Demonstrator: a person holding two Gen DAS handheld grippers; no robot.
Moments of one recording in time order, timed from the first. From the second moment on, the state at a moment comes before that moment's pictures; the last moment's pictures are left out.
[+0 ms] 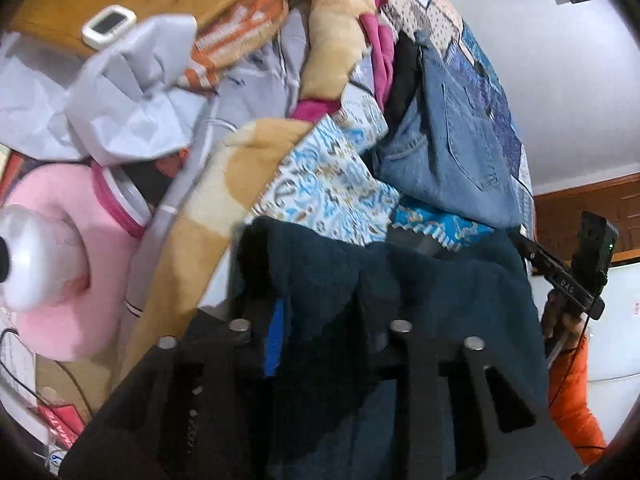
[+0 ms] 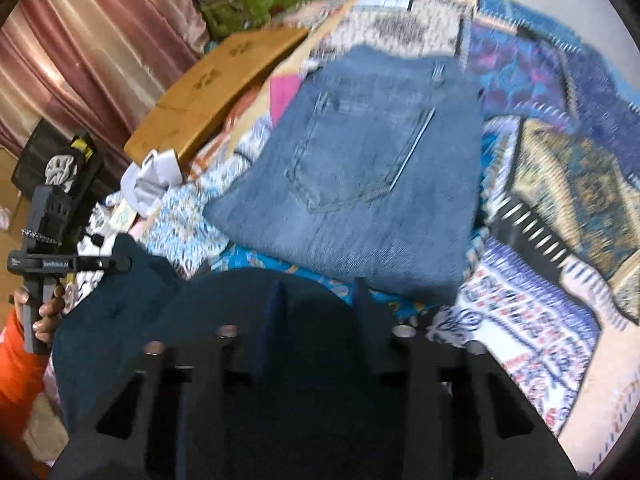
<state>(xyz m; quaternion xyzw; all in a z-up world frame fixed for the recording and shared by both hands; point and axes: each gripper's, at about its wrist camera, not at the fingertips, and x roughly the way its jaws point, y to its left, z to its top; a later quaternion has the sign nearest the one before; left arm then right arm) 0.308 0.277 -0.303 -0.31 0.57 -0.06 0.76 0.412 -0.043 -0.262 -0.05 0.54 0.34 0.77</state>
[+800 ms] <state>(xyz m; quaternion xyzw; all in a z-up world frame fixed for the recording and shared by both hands) 0.247 0.255 -0.232 -0.15 0.53 0.07 0.83 0.328 -0.066 -0.210 -0.14 0.47 0.31 0.81</state>
